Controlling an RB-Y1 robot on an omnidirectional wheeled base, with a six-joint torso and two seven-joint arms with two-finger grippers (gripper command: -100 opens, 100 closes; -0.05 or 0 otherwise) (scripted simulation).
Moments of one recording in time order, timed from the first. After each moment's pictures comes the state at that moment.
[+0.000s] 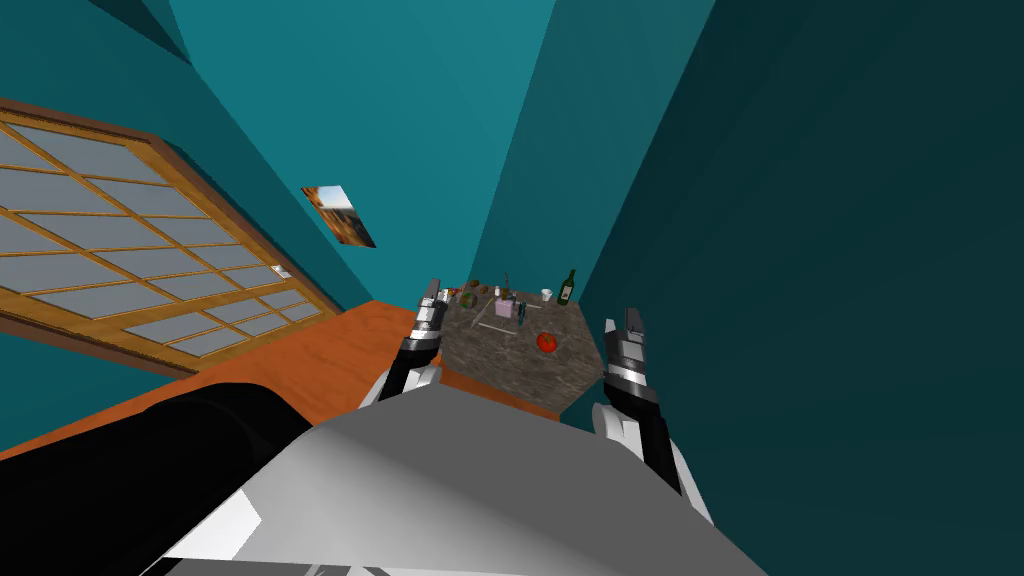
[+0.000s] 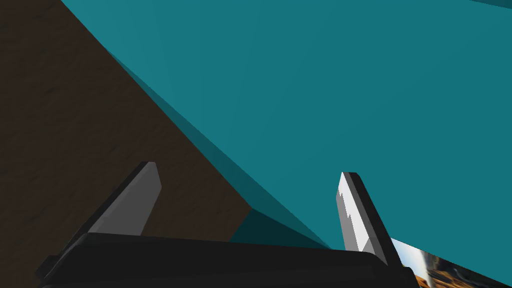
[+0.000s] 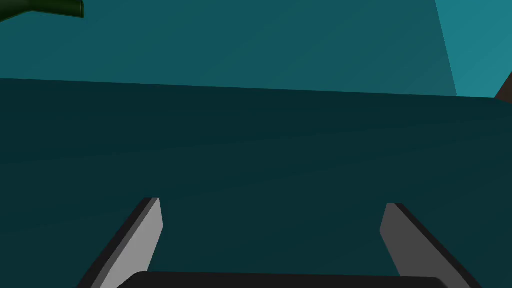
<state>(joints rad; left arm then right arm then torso) 0.55 0.00 0.07 -2.33 -0.06 -0.45 -0.17 0.45 -0.01 -0.01 -2.21 -0.01 -0.38 0.14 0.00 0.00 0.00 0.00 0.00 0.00</state>
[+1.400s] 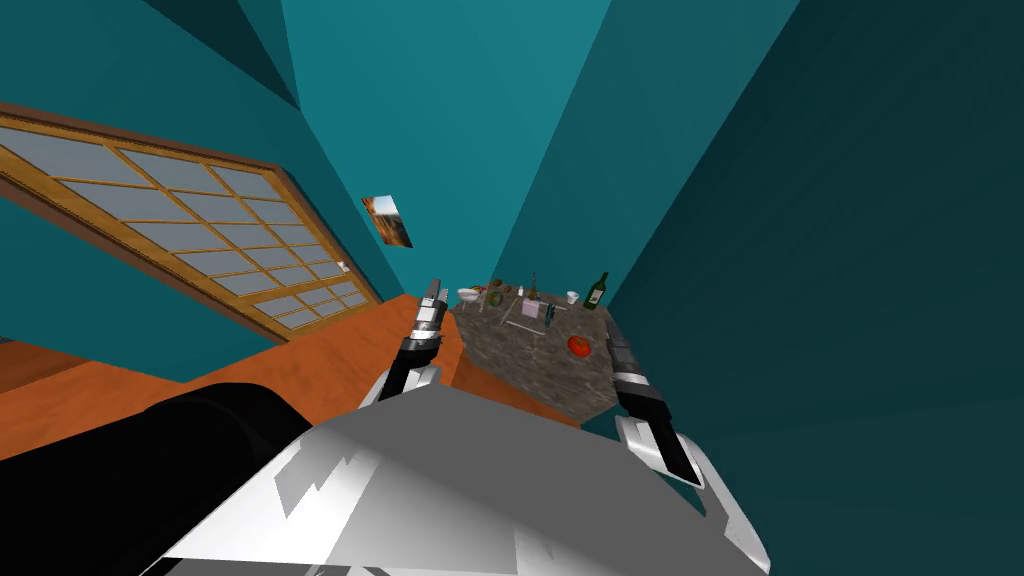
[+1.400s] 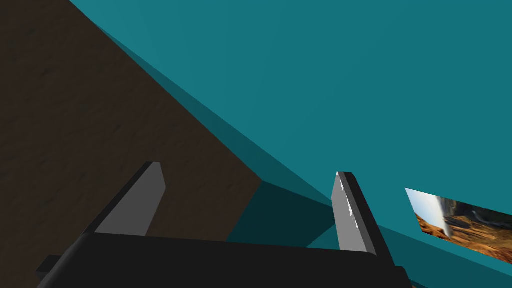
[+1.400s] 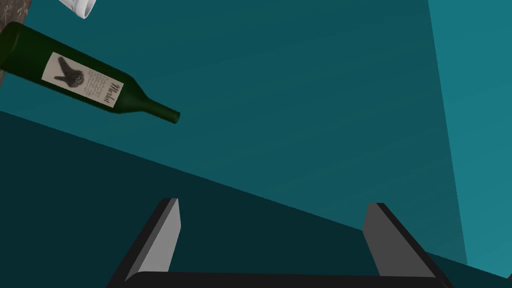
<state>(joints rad) 0.55 0.00 0.07 -2.33 -0.06 -0.45 -0.17 0.42 -0.26 -0.08 -2.02 0.05 -0.26 0.21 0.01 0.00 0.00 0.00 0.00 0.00</state>
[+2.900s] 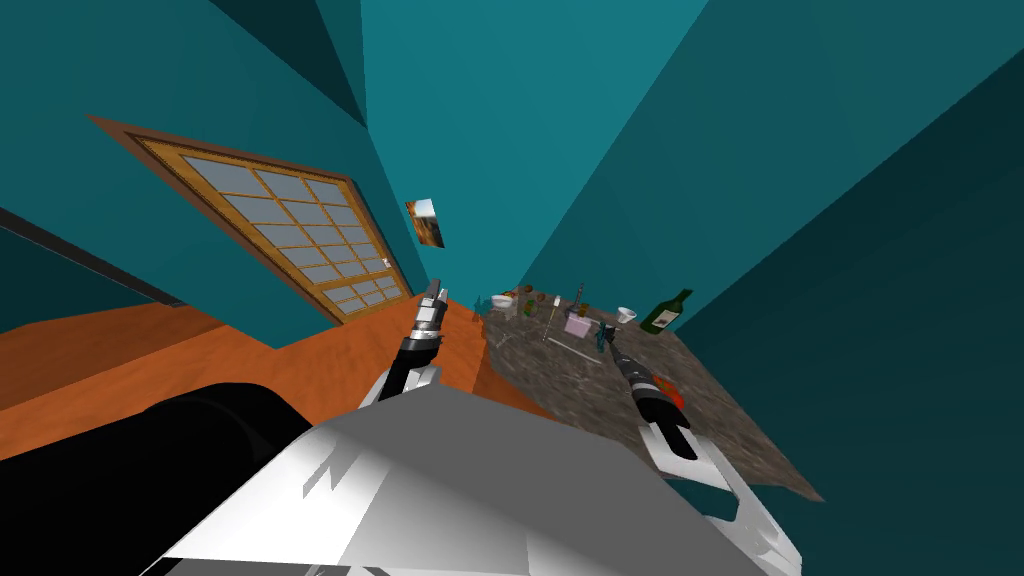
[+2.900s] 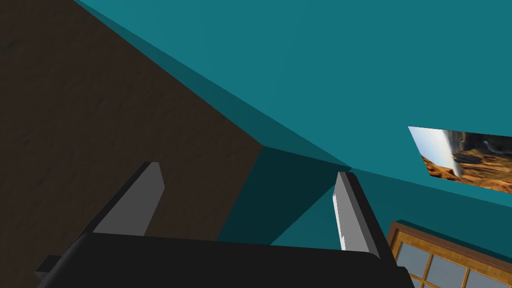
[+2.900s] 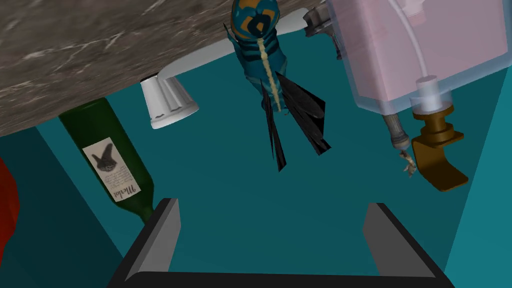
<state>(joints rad) 0.55 0.00 0.07 -2.33 -0.06 -0.45 -0.17 0.33 -0.44 -0.16 -1.69 0.27 -0.02 0.41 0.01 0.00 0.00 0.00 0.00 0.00</state>
